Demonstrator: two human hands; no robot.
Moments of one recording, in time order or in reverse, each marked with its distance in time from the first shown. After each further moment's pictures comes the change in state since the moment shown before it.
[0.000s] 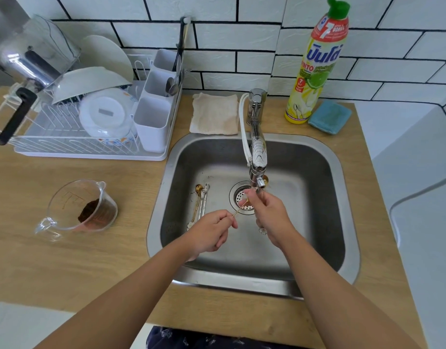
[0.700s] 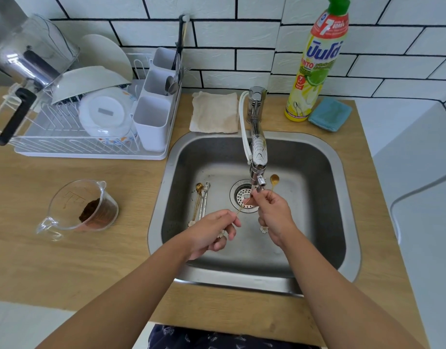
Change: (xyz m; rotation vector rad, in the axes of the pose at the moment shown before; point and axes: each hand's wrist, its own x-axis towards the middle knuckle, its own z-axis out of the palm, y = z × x) left_hand -0.001 0.001 -0.003 -0.255 -0.124 -0.113; right_hand -0.004 0.000 -0.002 0.190 0.072 0.060
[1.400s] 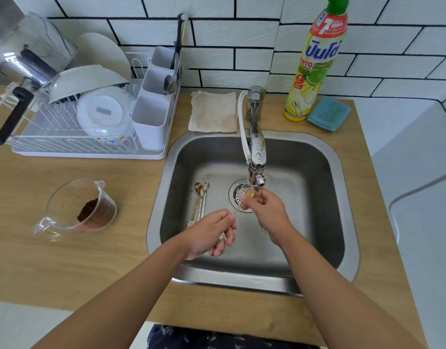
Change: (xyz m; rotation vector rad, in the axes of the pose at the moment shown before) left_hand -0.005 0.002 0.002 0.141 -0.048 0.055; right_hand 0.000 -0.002 0.005 -0.244 0.007 -0.094
